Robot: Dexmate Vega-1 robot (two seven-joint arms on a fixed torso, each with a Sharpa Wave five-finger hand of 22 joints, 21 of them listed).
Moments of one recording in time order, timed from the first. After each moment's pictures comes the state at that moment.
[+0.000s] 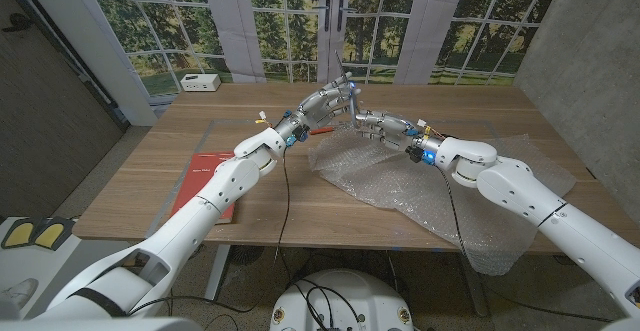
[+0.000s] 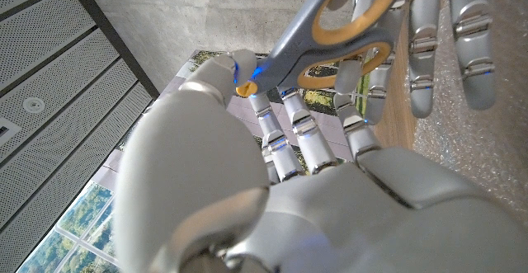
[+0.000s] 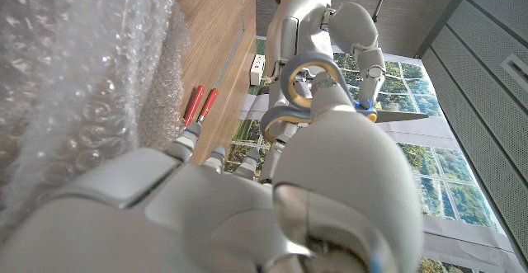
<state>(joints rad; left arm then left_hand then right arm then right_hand) 0.75 0.42 0.46 -1.53 -1.00 0.03 -0.38 1.16 0.00 0.50 -0.17 0.78 0.19 0.01 0.19 0.18 0.66 -0.17 0.69 0.70 0.81 -0.09 0.19 0.18 0.31 0.18 0.22 0.19 -0.89 -0.76 -0.43 -1.84 0.90 -0.18 0.23 0.98 0.05 0.13 -0.13 0.23 0.68 -0.18 0.23 0.19 -0.06 -0.19 0.22 0.18 -0.17 -0.03 0.22 0.19 -0.03 0.10 0.19 0.16</state>
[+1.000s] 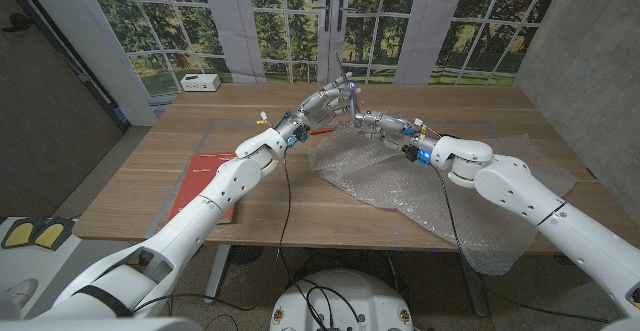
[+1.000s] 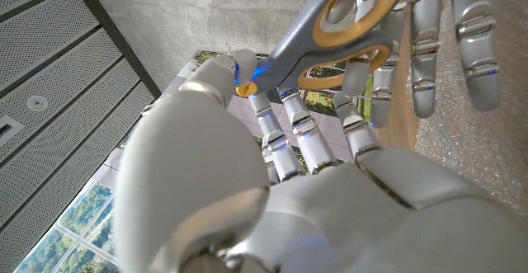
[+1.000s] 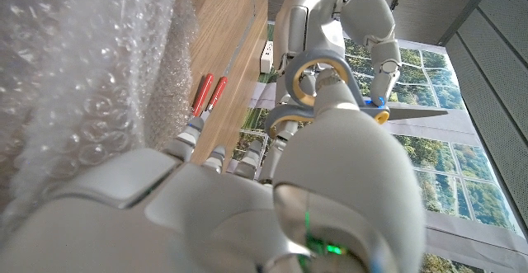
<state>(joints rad) 0.74 0.41 0.47 -1.50 -1.00 0.02 -0.40 1.16 0.00 0.50 -0.17 0.78 0.18 0.01 0.19 0.18 0.65 -0.17 0.69 0.70 0.79 -0.09 0.19 0.18 0.31 0.18 0.22 0.19 -0.89 -0.76 -0.44 -1.90 0.90 -0.24 0.11 0.98 0.03 0.10 -0.13 0.23 0.75 -0.14 0.22 0.20 0.05 -0.17 0.22 0.19 -0.17 -0.03 0.22 0.19 0.03 0.09 0.19 0.16</state>
